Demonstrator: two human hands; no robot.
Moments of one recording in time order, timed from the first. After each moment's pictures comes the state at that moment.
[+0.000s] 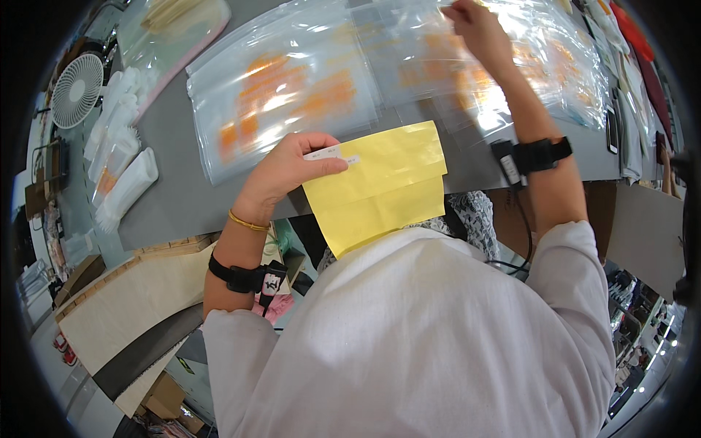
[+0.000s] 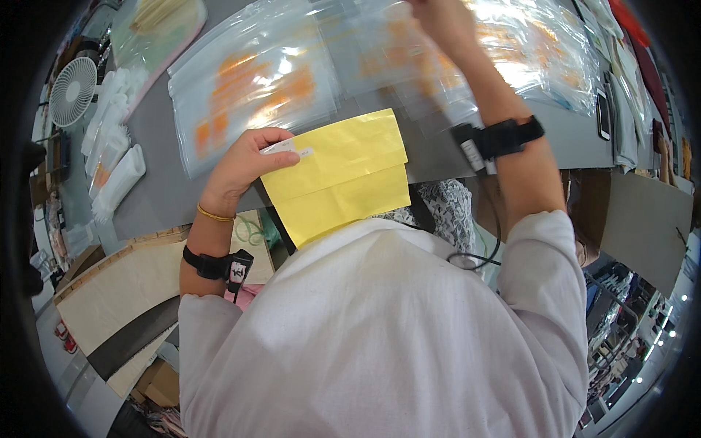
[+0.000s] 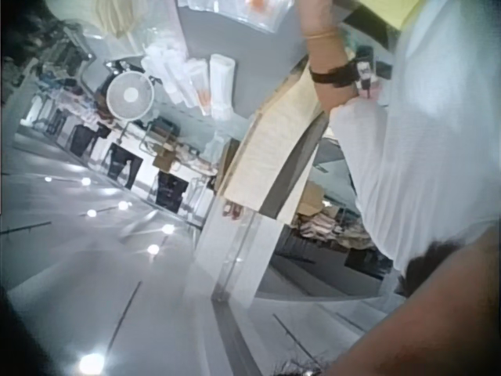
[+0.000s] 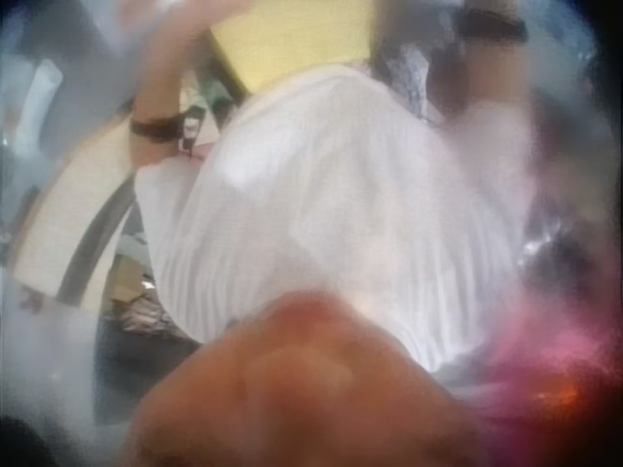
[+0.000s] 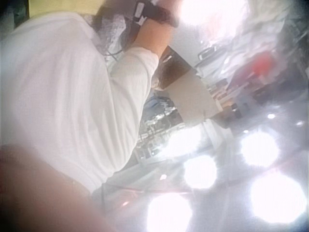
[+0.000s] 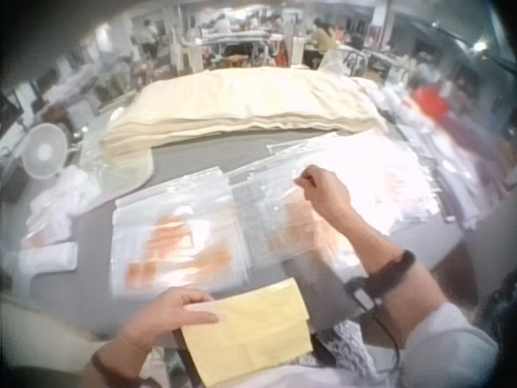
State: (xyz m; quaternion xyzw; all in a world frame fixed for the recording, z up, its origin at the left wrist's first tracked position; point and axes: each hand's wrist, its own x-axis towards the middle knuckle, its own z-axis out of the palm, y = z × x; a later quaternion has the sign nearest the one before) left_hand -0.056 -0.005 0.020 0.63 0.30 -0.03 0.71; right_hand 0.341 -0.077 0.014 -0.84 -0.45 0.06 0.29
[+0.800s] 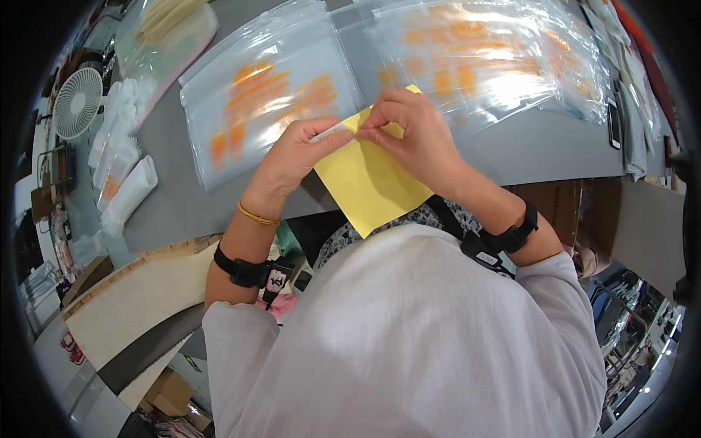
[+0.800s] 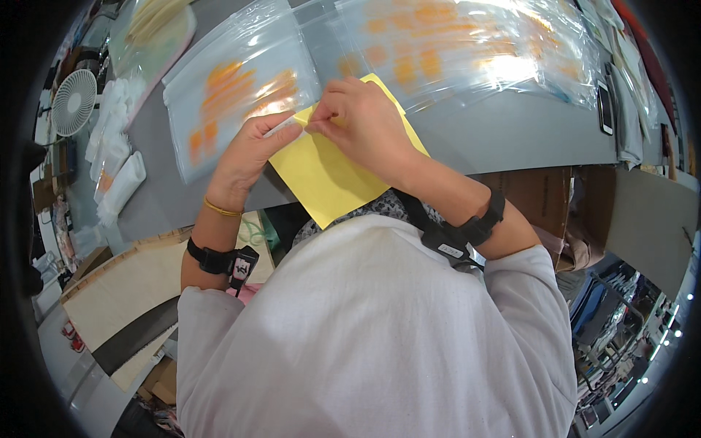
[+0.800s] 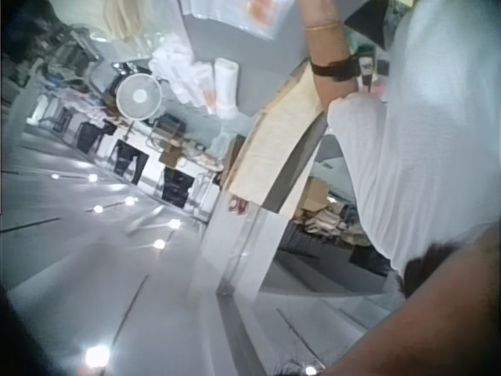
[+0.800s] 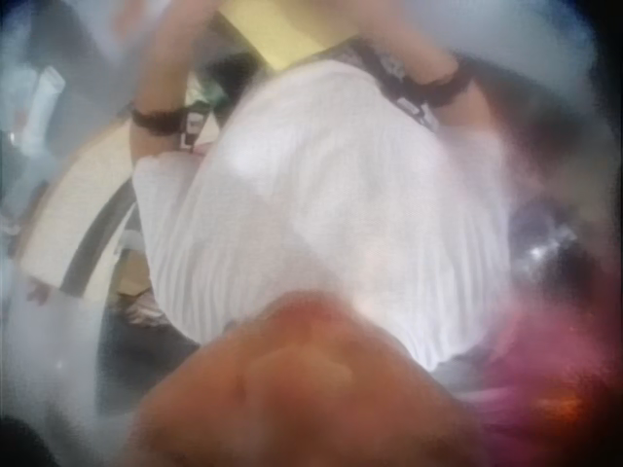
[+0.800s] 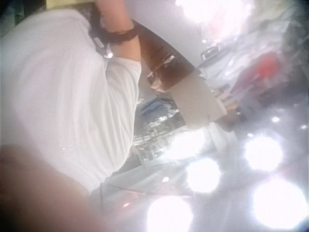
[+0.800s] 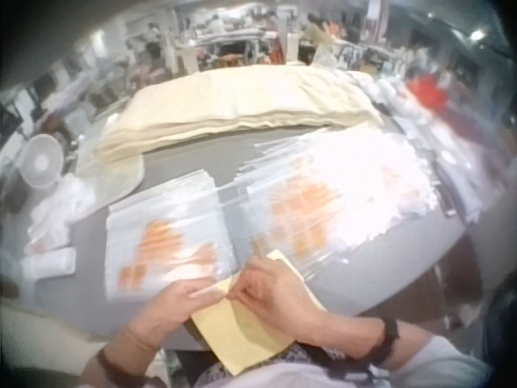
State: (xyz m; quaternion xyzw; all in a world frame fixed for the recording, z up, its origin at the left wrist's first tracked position) left_hand -0.016 -0.019 0.021 0.60 0.28 0.04 0.75; right_hand 0.172 -0.158 0.028 -0.67 -0.61 0.16 0.40
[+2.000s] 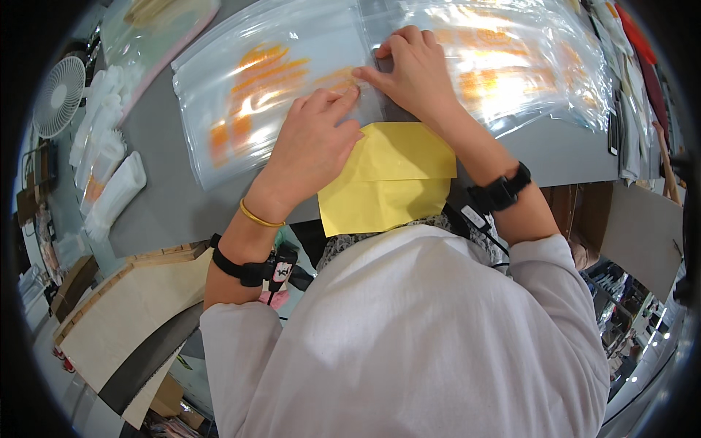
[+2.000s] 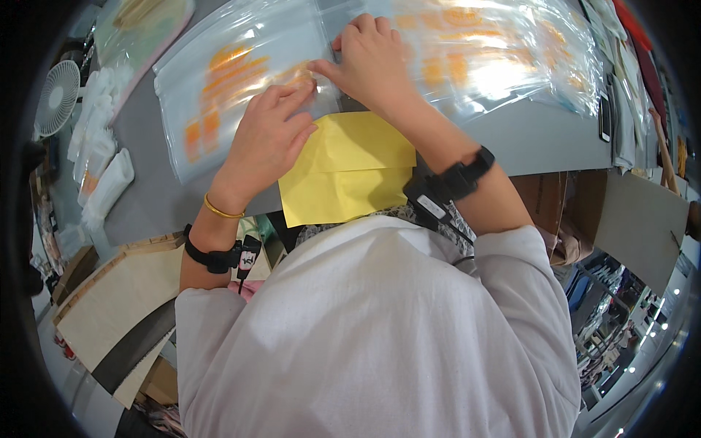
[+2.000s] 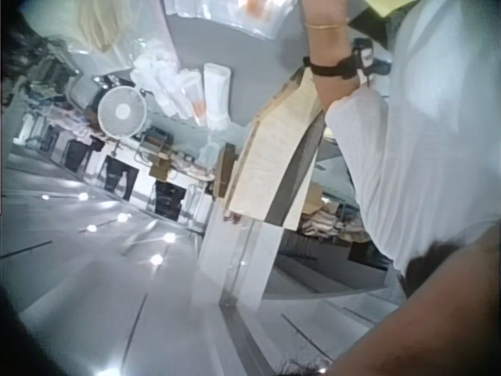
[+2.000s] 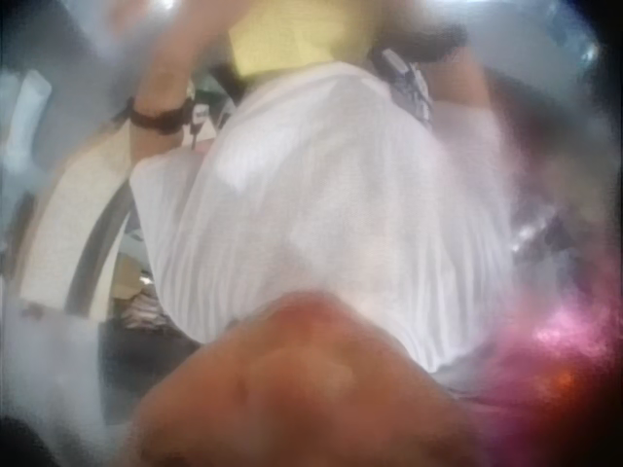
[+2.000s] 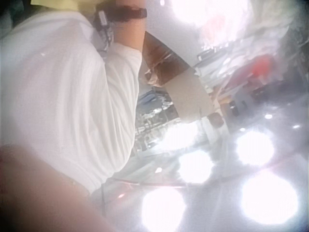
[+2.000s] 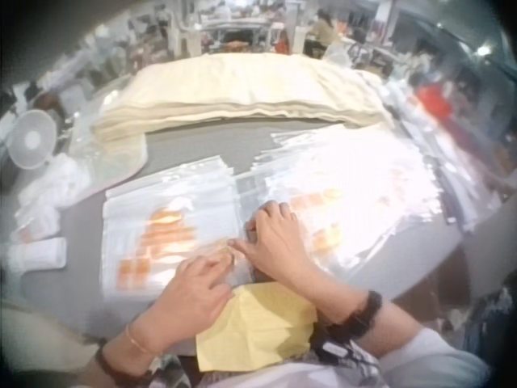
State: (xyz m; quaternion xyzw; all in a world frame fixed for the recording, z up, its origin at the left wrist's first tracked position) left_hand -0.020 -0.003 0.012 0.97 0.08 0.15 0.17; right_hand 0.198 -0.070 -0.019 -0.78 -0.58 -0.04 0.23
